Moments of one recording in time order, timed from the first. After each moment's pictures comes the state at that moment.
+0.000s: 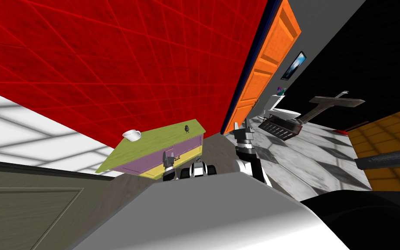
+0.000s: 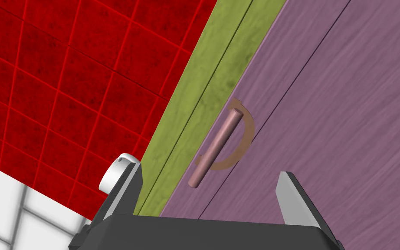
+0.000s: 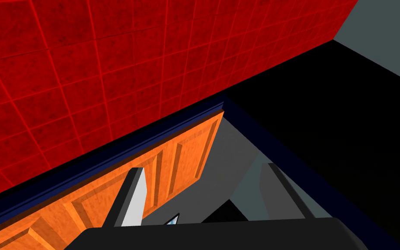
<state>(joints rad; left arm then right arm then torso) 0.16 0.00 0.03 -0.82 0.26 -1.10 0.26 0.53 -0.05 -0.03 -2.33 -0.10 -0.41 -0.17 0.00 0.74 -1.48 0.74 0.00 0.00</state>
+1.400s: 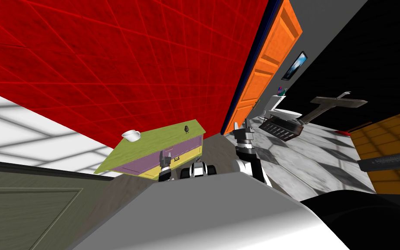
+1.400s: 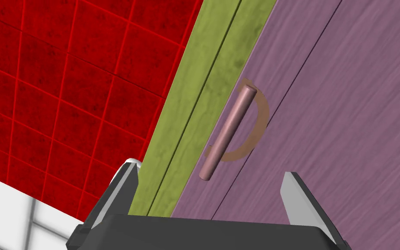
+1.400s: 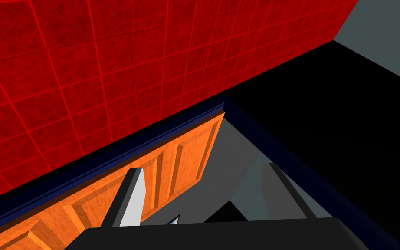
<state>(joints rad) 0.14 0.08 0.03 -0.80 0.26 -1.08 0.26 0.53 -0.05 -0.03 -2.33 -0.10 -0.41 -0.17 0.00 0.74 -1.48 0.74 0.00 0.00</state>
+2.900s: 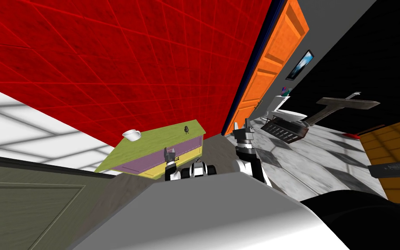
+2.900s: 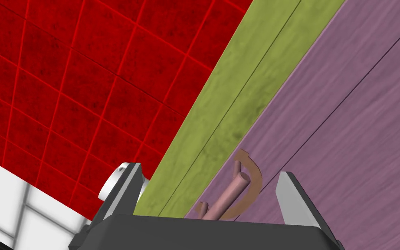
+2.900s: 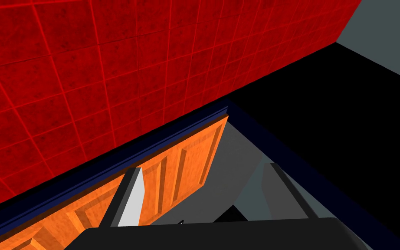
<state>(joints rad) 0.11 -0.03 0.05 -0.88 0.28 -1.02 0.23 0.53 -0.05 -0.03 -2.33 -0.10 -0.41 -0.17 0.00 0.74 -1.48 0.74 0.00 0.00</state>
